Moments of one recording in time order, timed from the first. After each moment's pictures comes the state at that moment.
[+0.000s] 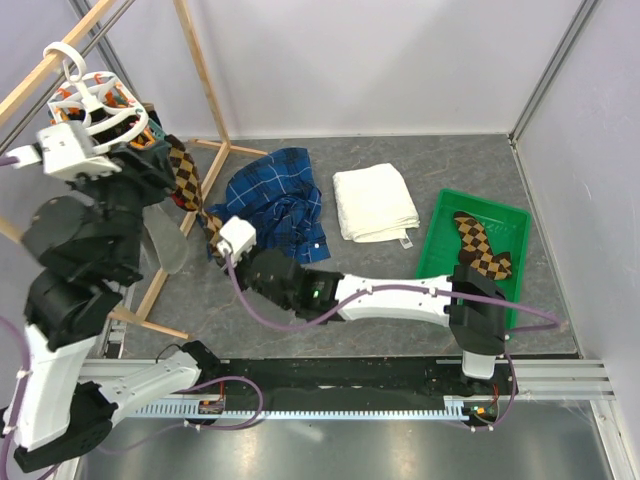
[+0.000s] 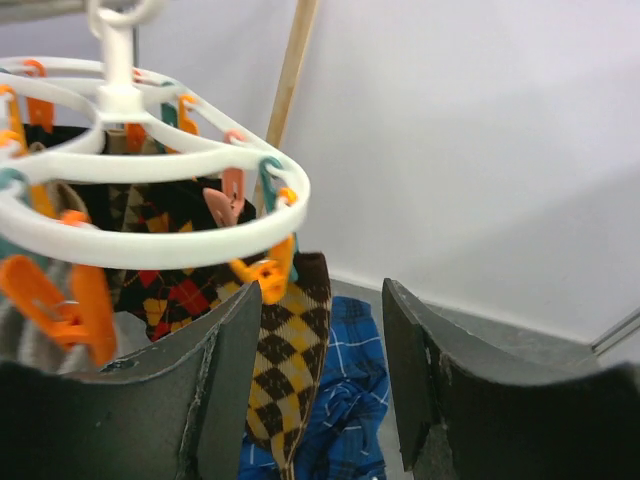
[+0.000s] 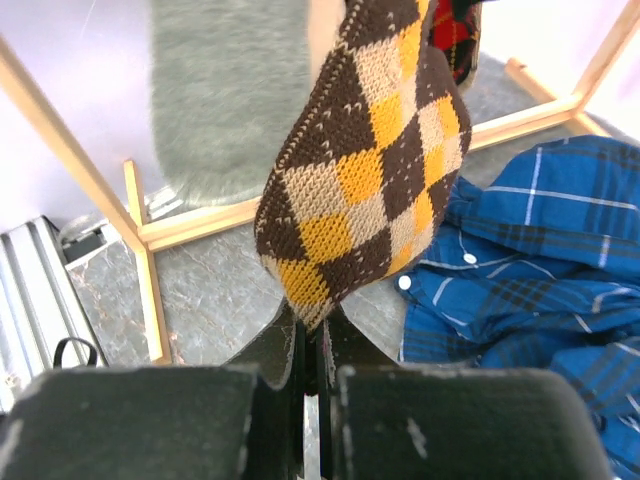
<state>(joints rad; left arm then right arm) -0.69 0.89 1.64 -0.56 -0.81 -0.16 1.31 1.83 1.44 0.29 0.38 0.07</state>
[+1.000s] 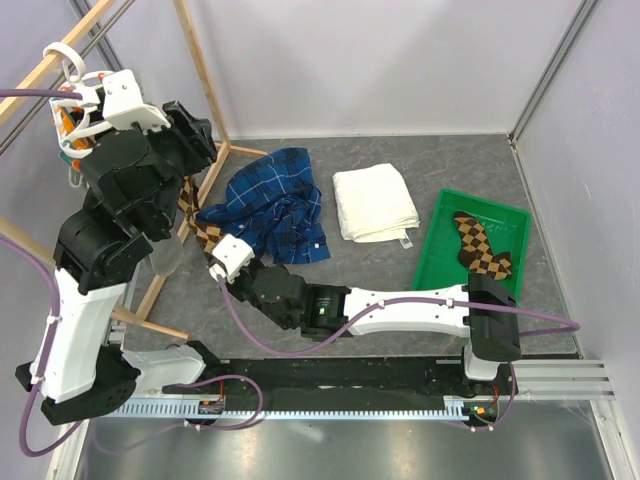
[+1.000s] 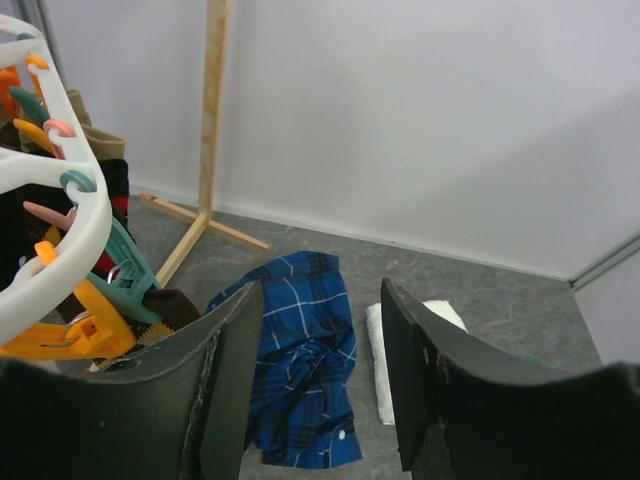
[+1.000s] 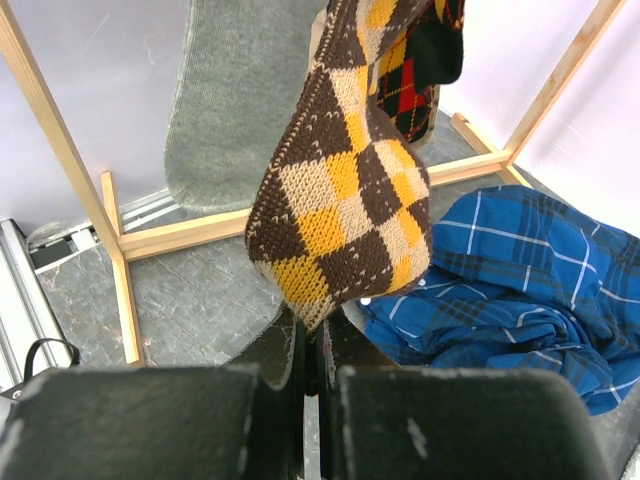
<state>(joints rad) -0.69 1.17 1.96 -0.80 -0.72 -0.30 1.42 1.77 1.44 0.30 0.55 -0.12</state>
